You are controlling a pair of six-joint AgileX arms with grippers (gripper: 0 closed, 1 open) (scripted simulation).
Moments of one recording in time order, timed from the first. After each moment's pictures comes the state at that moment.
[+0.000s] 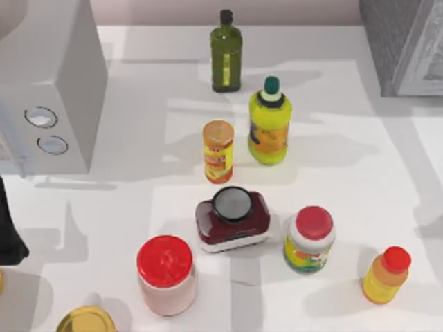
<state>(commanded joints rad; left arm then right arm) 0.00 0.00 0.00 0.00 0.00 0.00 0.14 1.74 2.01 -0.26 0.17 0.01</state>
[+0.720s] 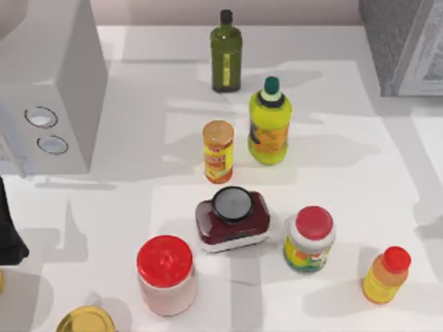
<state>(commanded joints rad) 0.00 0.00 0.00 0.00 0.00 0.00 0.14 1.76 2.03 -0.26 0.17 0.01</state>
